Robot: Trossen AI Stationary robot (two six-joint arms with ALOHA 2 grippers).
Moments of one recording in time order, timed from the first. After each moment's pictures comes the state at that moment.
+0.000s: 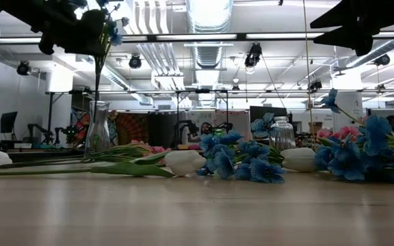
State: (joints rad) left arm 0.03 0.65 0.54 -0.16 -1.04 -0.25; right arm 0.32 0.47 0.42 -0.12 0.83 0.26
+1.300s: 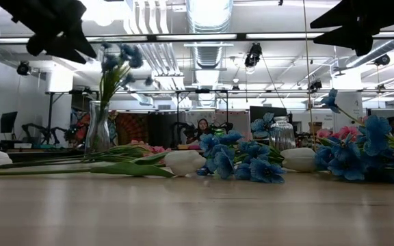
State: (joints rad) left arm 0.01 0.62 0.74 -0.78 -0.78 -0.61; right arm 0.32 0.47 0.42 -0.12 0.83 0.26
